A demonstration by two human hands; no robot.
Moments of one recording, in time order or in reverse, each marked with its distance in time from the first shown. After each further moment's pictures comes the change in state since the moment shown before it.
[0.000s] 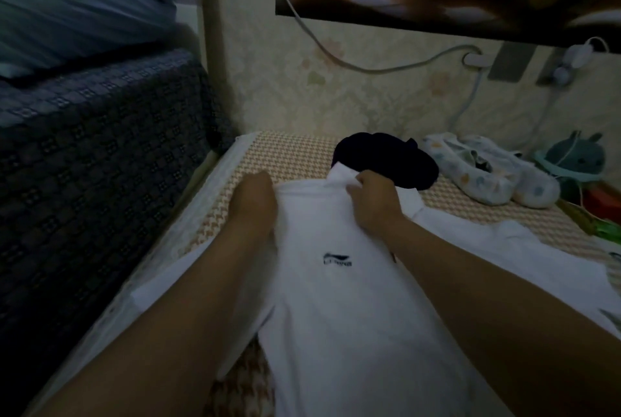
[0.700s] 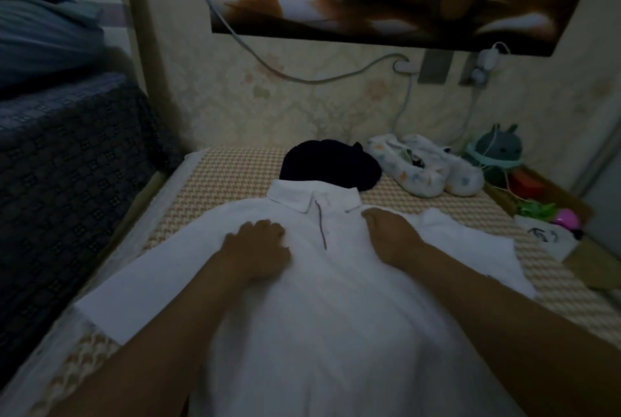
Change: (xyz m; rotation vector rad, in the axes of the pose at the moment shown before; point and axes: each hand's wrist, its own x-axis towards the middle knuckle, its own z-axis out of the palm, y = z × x) left_hand -0.058 0.058 0.034 0.516 -0.590 0.306; right_hand -0.055 0.111 -0.081 -0.317 -0.244 0.070
